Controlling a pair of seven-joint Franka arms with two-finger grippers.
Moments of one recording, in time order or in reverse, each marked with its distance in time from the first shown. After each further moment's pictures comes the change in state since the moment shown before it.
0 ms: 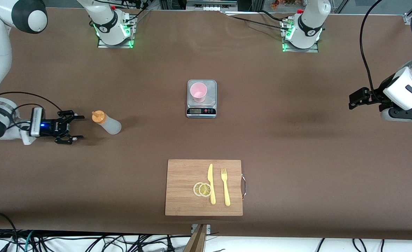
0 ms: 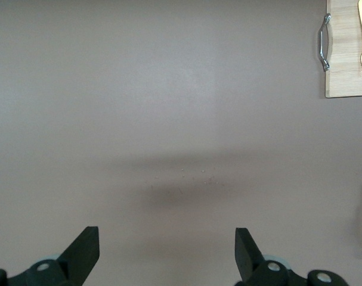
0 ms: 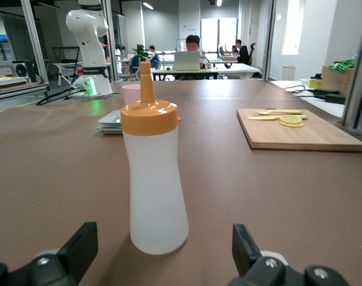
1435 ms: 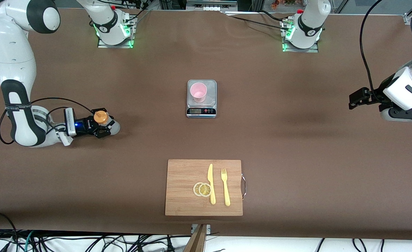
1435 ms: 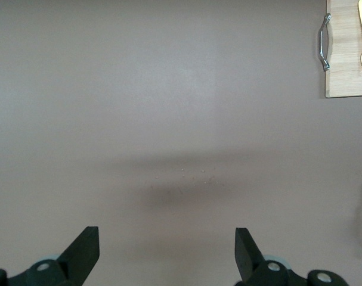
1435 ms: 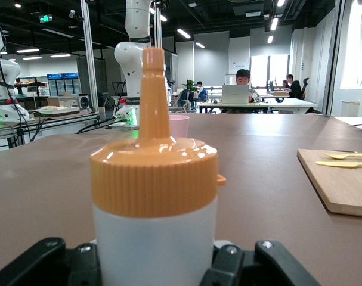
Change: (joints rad) left arm 0.000 0.000 0.000 0.000 0.000 0.000 0.000; right arm 0.129 0.004 0.119 -0.122 -0.003 -0.006 -0.079
